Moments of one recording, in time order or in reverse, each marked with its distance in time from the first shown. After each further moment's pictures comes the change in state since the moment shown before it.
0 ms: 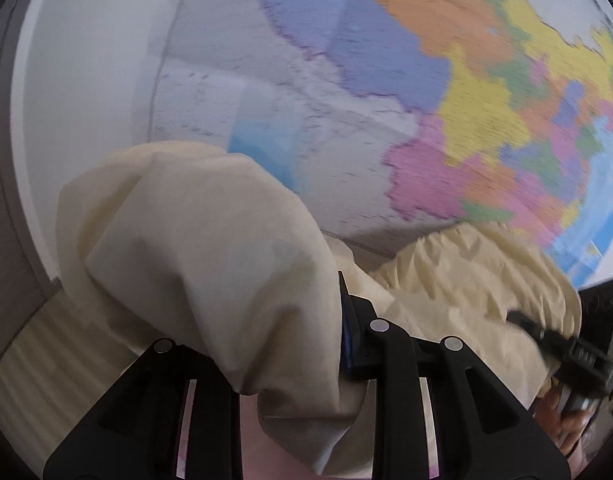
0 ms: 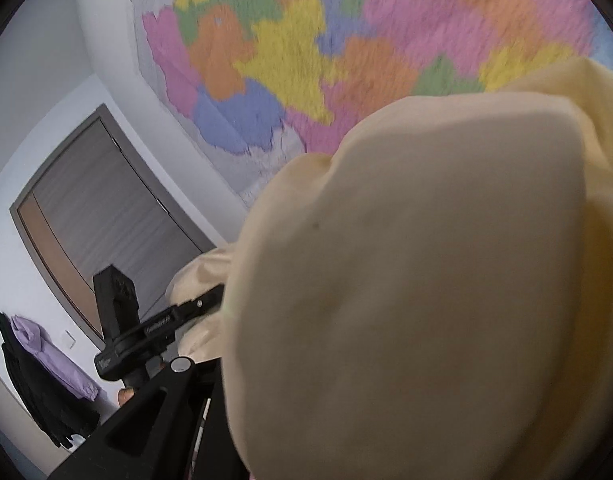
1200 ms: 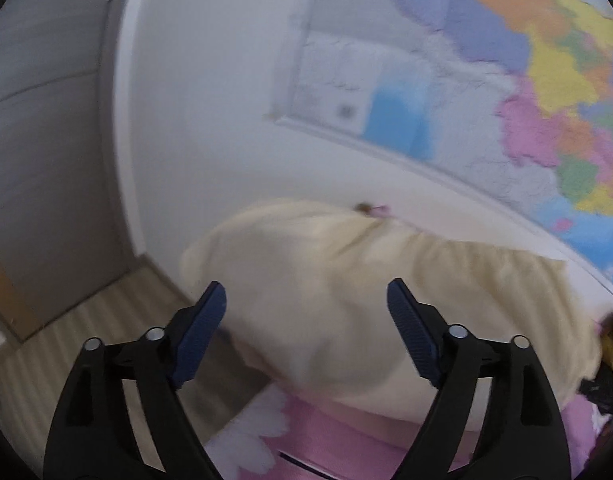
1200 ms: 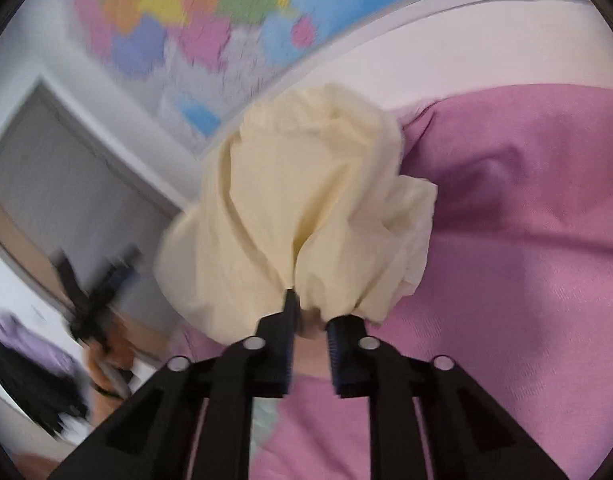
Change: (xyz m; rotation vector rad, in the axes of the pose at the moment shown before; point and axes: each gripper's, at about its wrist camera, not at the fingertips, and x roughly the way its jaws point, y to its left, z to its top) left arm -0.043 0.046 -0.114 -0.012 -0.069 0.313; right arm -0.073 -0.095 -0.127 0.097 0.257 -0.209
